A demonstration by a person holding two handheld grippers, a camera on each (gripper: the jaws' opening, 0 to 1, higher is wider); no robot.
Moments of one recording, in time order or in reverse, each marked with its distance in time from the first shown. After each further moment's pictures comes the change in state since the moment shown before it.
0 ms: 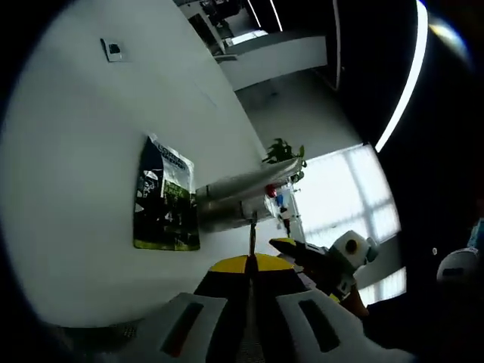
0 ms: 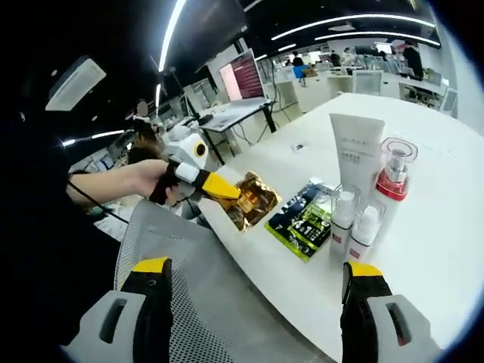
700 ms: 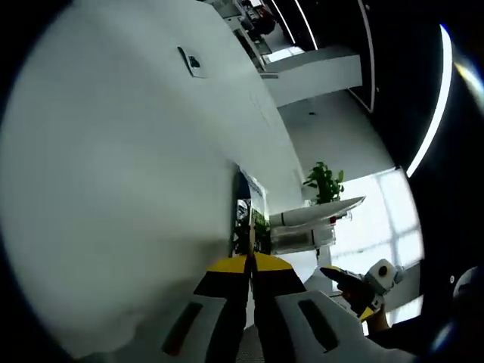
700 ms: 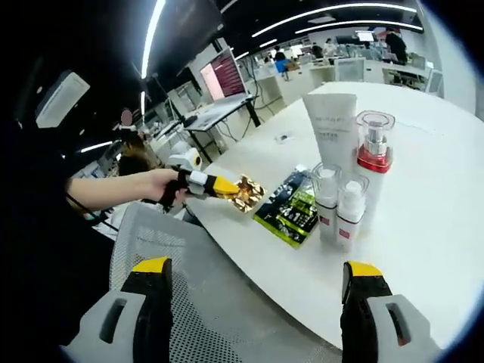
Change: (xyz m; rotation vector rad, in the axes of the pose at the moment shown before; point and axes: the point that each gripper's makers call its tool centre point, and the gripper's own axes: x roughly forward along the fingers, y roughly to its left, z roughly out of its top) left arm -0.023 0.097 0.036 -0.084 -0.097 0.175; right arm -0.005 -0.016 -0.011 0.089 0.000 -0.044
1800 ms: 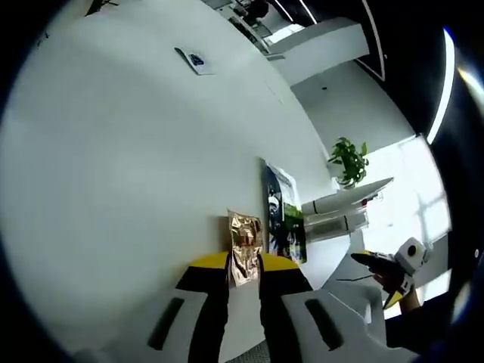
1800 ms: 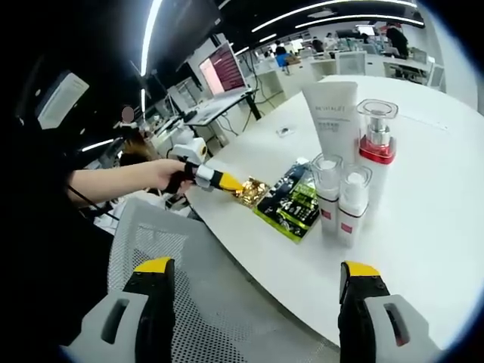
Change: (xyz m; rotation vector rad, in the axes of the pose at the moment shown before) left arm 0.004 -0.004 -0.001 0.165 0.097 0.160; right arm 0.005 -0.002 -0.007 0.012 0.040 0.017
